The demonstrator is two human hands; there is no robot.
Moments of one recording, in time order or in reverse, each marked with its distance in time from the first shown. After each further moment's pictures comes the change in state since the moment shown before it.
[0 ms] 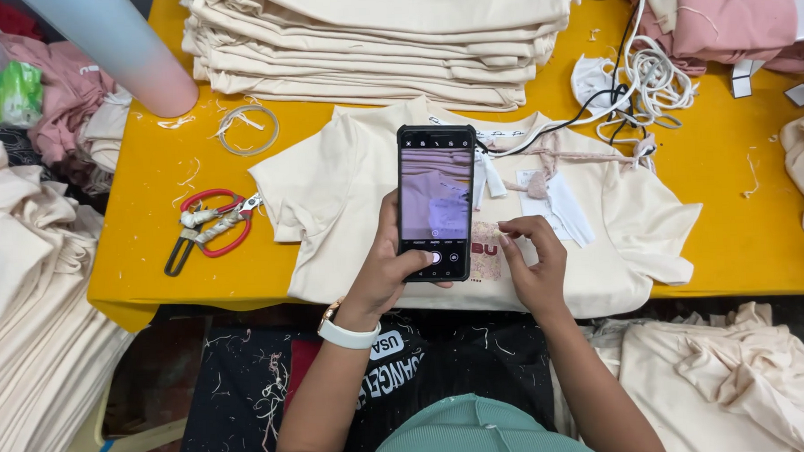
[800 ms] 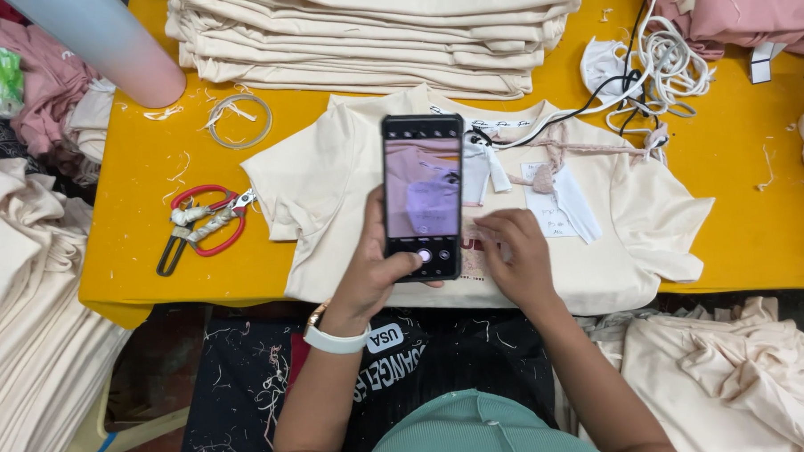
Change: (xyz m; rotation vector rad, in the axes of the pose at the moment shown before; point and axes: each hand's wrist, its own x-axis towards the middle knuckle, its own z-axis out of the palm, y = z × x) left_hand 0.000 0.009 -0.007 -0.007 0.039 0.007; right_hand 0.009 0.000 0.018 -0.208 -0.155 -0.121
